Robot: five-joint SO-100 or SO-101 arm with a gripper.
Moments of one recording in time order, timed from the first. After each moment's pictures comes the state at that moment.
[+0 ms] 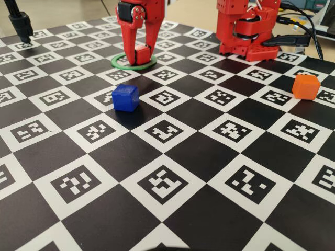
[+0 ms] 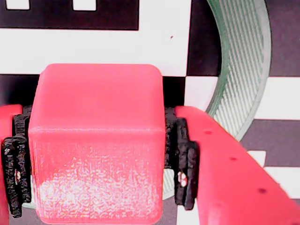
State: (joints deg) arm 36.9 89.5 120.4 53.8 -37.6
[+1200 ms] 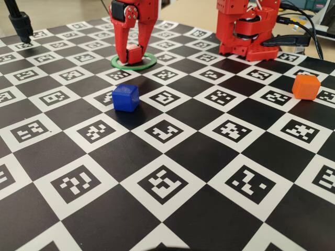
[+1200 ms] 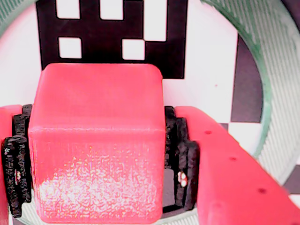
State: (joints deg) arm 37.9 86.7 117.0 51.5 -37.7
